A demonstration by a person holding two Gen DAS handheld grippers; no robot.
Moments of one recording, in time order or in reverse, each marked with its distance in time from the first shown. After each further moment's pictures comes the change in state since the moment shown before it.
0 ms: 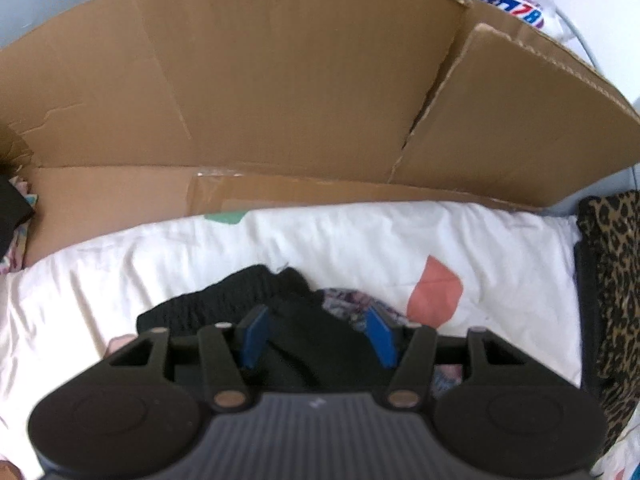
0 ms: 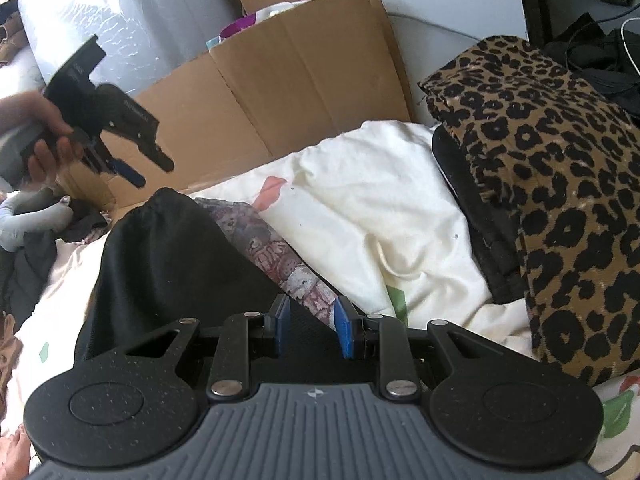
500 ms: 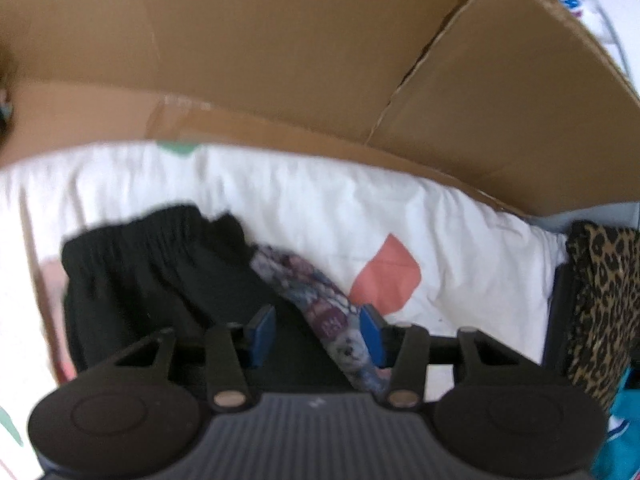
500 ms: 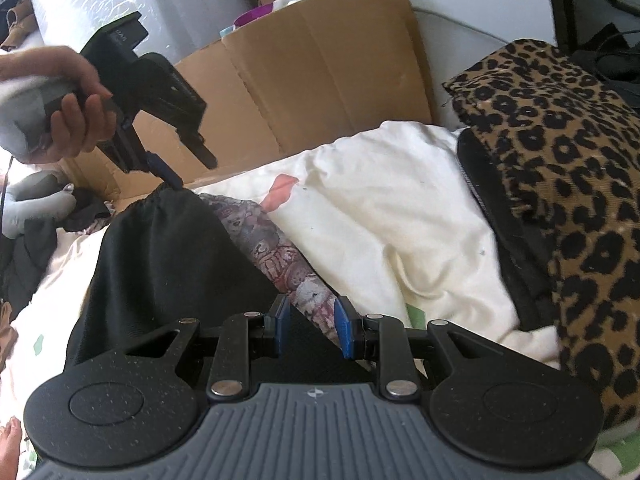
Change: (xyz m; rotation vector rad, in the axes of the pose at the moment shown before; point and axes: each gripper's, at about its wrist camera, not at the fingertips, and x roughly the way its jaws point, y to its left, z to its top) left arm 0.035 -0.024 -0.005 -0.225 0.139 -0.071; right arm 0.026 0.008 0.009 -0.058 0.010 0.025
